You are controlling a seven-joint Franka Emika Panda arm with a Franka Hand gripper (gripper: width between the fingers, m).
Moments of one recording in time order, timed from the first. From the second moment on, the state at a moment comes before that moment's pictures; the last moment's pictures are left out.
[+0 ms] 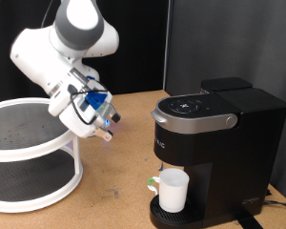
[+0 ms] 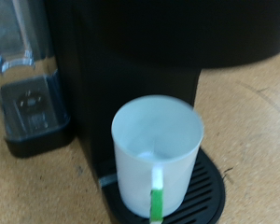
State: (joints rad) arm 0.03 -0.26 -0.31 -2.72 1.13 2.32 -1.46
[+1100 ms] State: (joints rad) arm 0.03 -0.48 -0.29 -2.72 0.90 2.18 -1.17
